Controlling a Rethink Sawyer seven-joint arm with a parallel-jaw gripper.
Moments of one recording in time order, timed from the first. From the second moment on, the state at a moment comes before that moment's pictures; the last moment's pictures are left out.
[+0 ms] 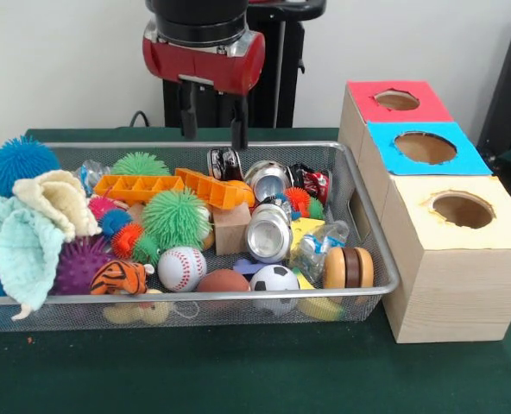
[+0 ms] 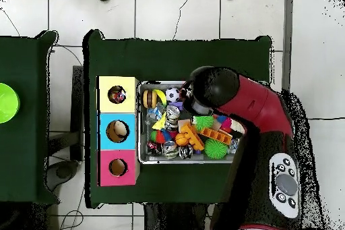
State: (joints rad) arm -0.25 -0.62 -0.15 1.38 0.16 0.92 1.71
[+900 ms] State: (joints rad) arm -0.27 -0.46 -0.19 1.46 0.04 0.72 1.71
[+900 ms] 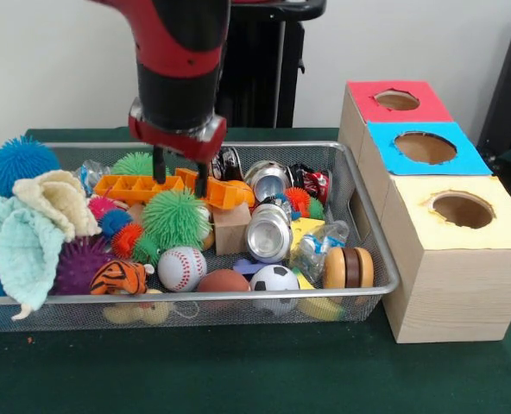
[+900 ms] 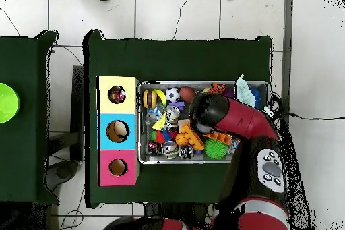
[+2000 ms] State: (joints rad) arm -0.36 -0.22 -0.19 1.25 0.00 0.50 1.71
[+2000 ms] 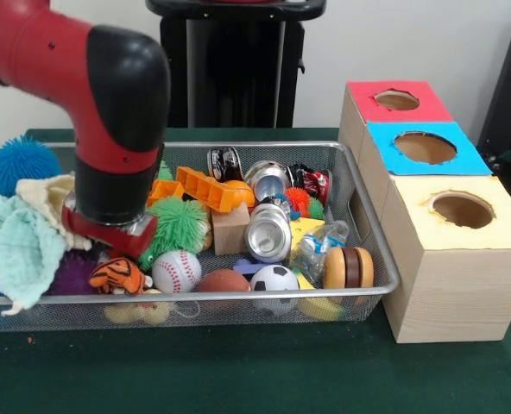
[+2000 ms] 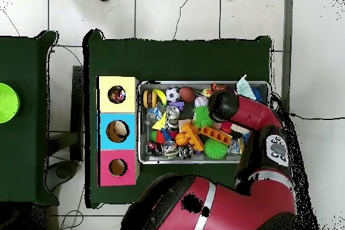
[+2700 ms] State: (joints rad) arm -0.38 -0.14 -0.17 1.04 0.01 0.76 1.71
